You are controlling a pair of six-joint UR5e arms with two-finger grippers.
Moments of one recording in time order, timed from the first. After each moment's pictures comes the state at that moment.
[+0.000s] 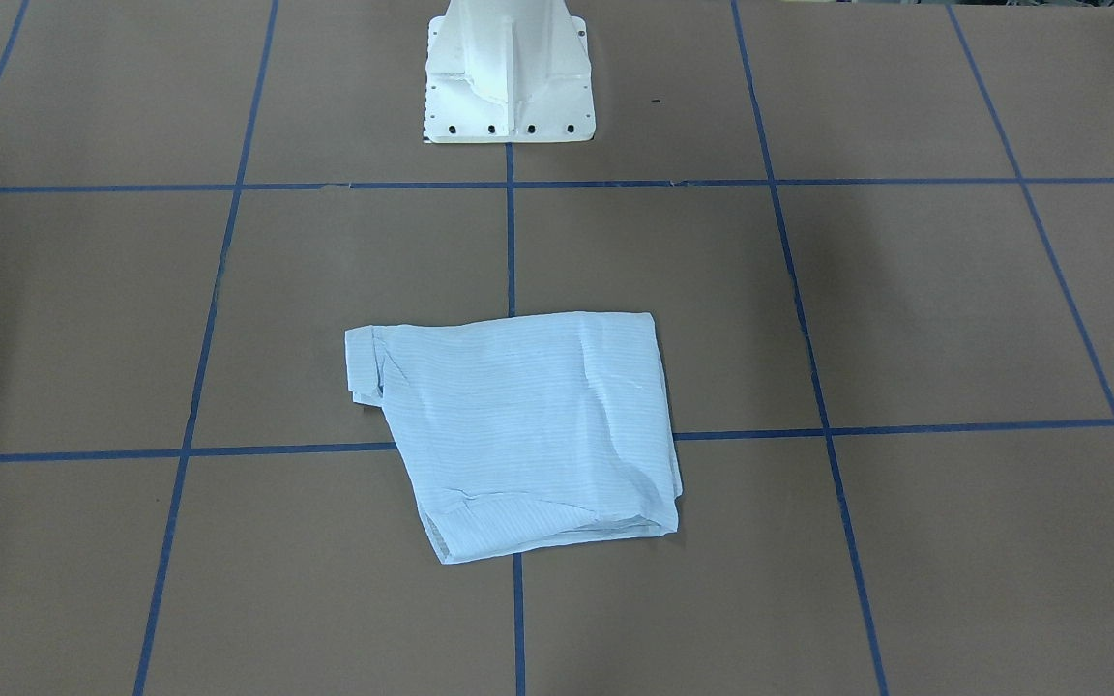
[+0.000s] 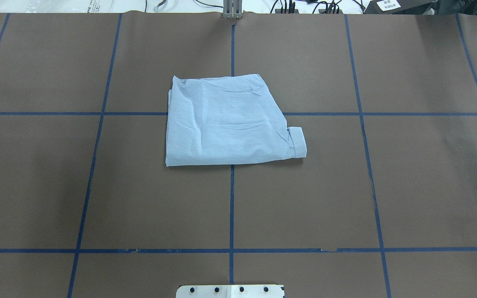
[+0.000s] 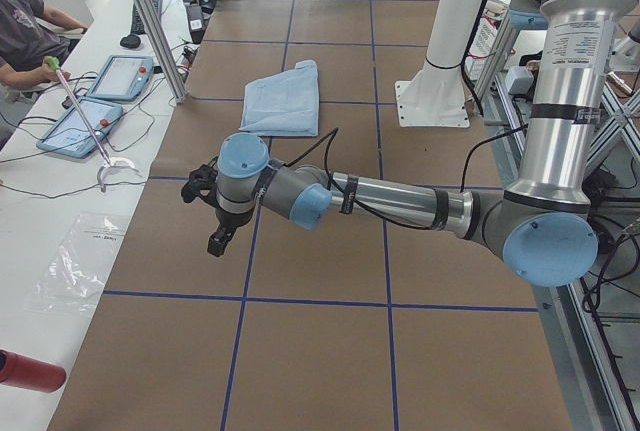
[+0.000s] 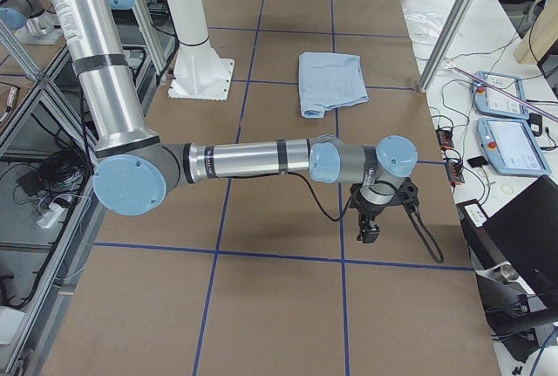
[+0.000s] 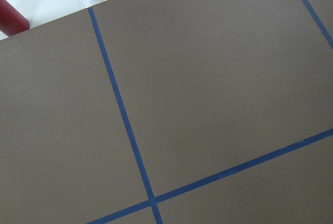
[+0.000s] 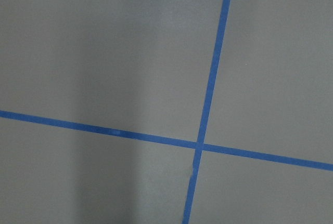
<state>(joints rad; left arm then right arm) -1.52 -1.67 -1.62 -1.90 -2.33 0.00 1.51 -1.32 1.44 -1.71 2.31 -0.13</state>
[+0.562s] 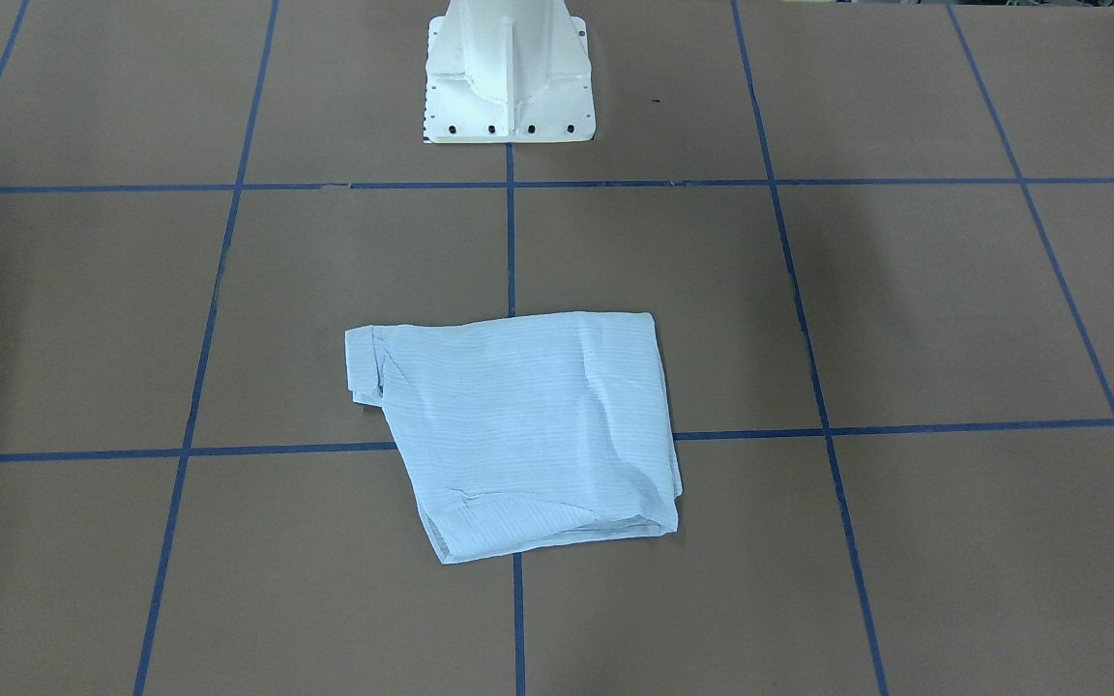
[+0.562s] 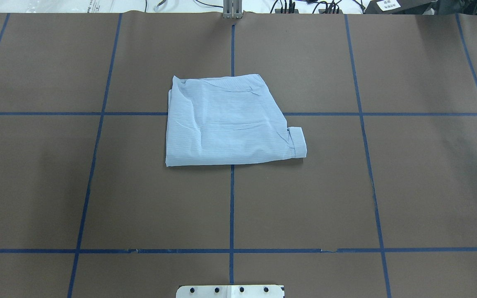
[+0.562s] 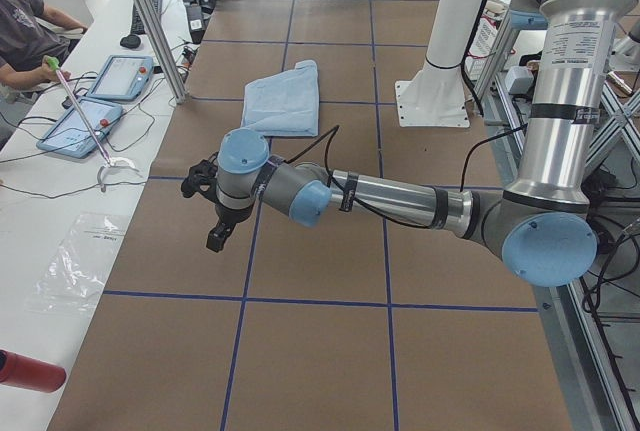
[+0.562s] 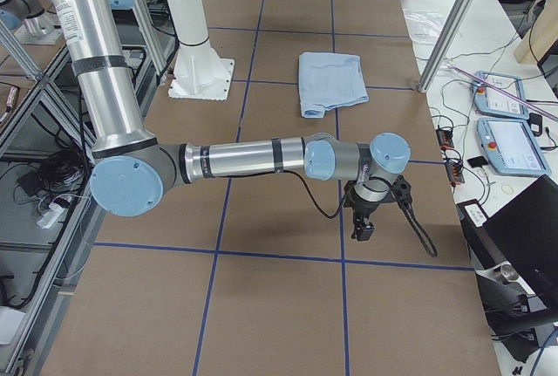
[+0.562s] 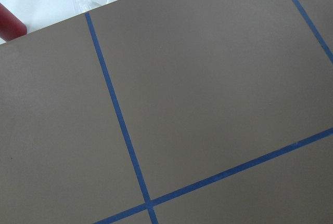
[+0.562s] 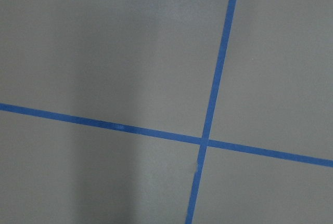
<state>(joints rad) -1.52 -1.68 -1.63 -1.90 -2.33 0.00 1.50 -1.32 1.45 -1.71 2.32 -0.12</state>
